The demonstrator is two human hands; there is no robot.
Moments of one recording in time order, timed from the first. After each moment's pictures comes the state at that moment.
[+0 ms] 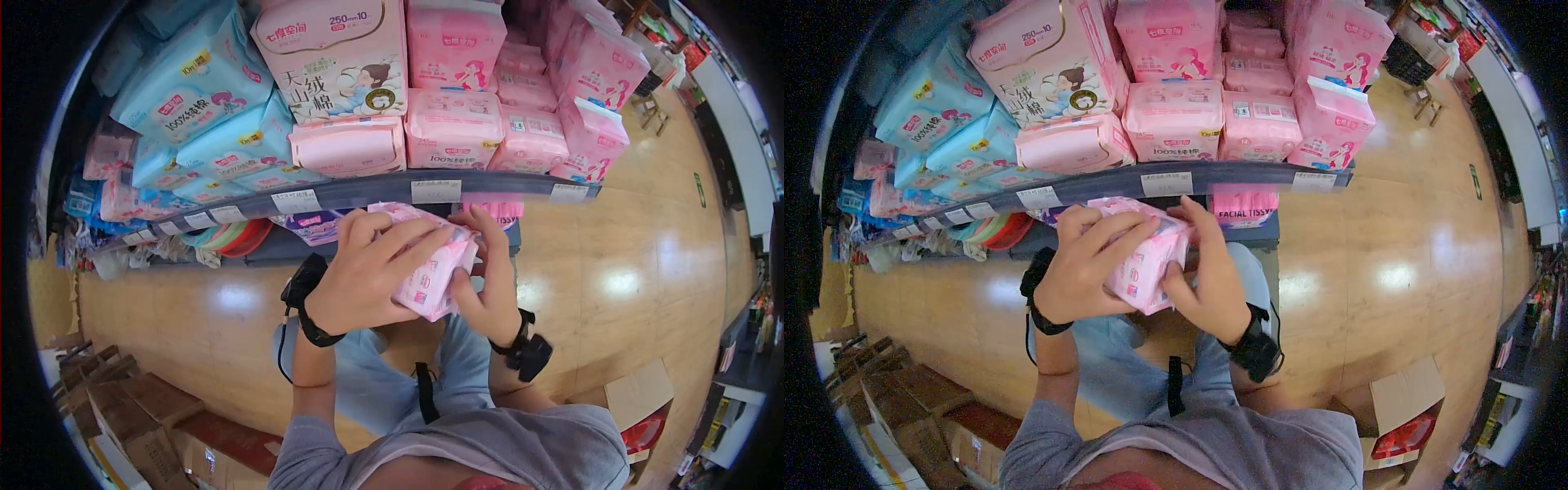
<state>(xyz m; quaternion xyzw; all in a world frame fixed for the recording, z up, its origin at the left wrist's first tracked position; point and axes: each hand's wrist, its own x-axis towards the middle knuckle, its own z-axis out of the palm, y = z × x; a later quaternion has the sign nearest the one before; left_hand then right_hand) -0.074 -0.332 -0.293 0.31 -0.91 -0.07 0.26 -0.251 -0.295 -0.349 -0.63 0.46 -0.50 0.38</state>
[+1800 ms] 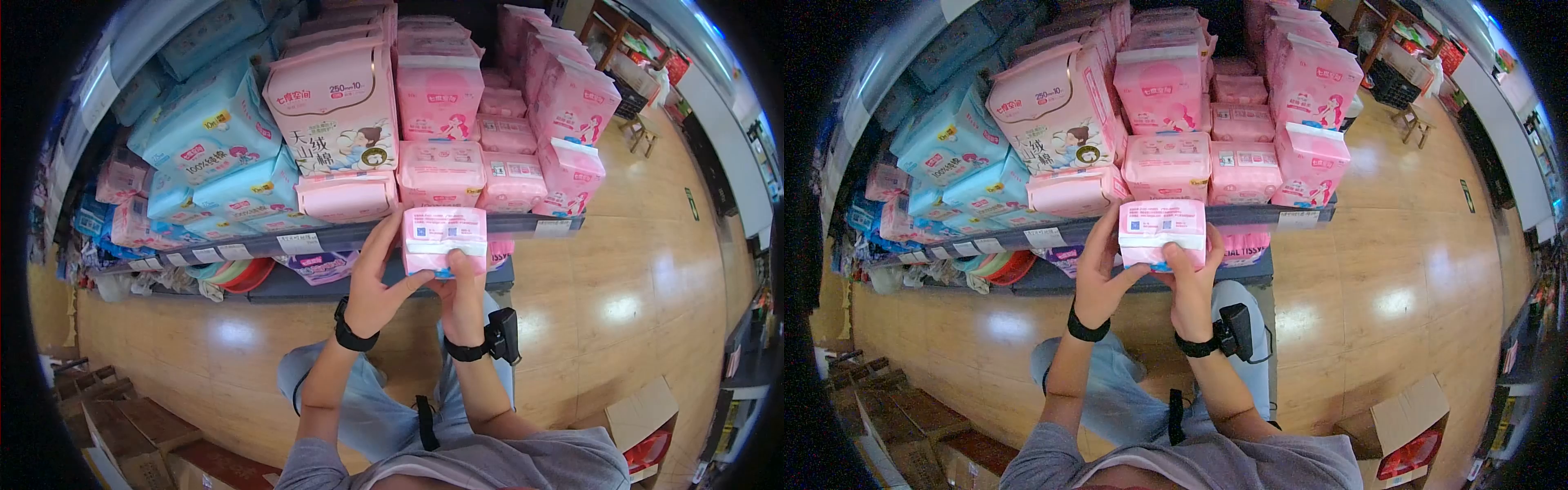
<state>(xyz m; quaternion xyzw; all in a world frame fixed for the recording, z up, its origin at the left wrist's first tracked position) -0.098 -0.356 -0.341 0.32 -0.67 -0.44 0.51 -0.218 -0.325 -0.361 -0.17 0.34 -0.71 0.60</state>
